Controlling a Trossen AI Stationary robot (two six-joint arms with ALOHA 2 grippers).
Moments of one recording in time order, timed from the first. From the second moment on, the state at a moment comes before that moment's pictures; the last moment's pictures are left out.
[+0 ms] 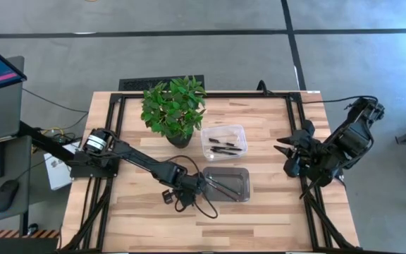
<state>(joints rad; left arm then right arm) -0.29 1.94 1.19 -0.49 0.05 0.82 0.80 1.03 1.27 -1.48 0.89 1.07</state>
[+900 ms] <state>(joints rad) -0.30 1.95 1.19 -0.61 0.02 0.79 0.80 1.03 1.27 -1.43 0.89 1.07</state>
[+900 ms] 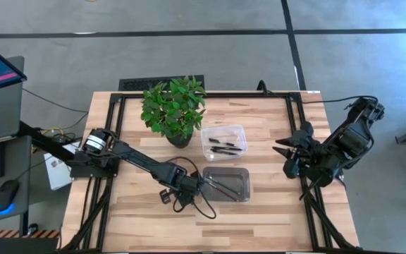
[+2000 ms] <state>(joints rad) -0.30 1.95 1.19 -0.59 0.05 0.79 0.80 1.03 1.27 -1.43 0.89 1.07</state>
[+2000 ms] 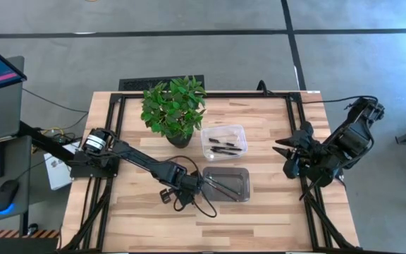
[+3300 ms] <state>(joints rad) -0.28 1.72 1.49 -0.69 -0.06 0.45 0.80 1.03 1.27 -1.39 0.88 1.07</state>
